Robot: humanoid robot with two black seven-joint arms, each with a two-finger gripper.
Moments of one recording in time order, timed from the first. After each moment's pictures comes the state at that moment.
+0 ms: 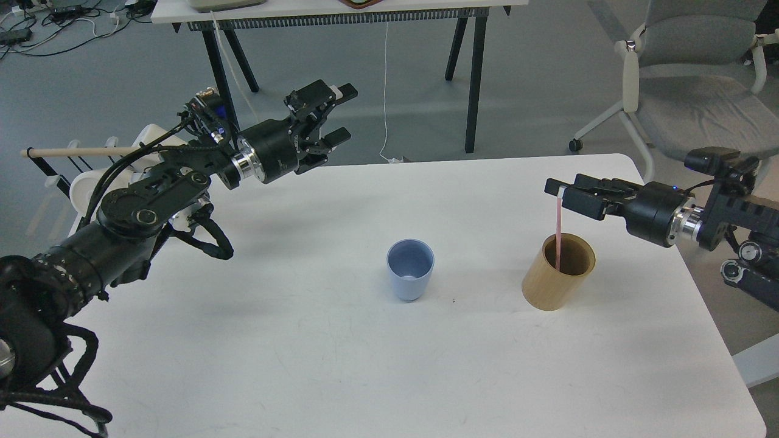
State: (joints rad) left arm -0.95 0.22 -0.42 -0.58 0.73 -0.49 -0.49; right arm 0.77 -0.77 0.32 1.10 -1.47 0.01 0.49
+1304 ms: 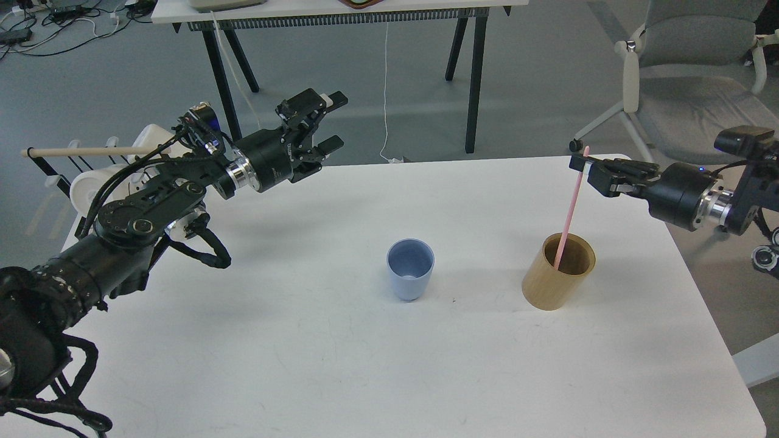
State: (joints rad) left arm -0.91 0.22 -0.45 -0.58 0.72 -0.49 -0.49; right arm 0.81 -0.91 0.35 1.22 -1.46 0.01 0.49
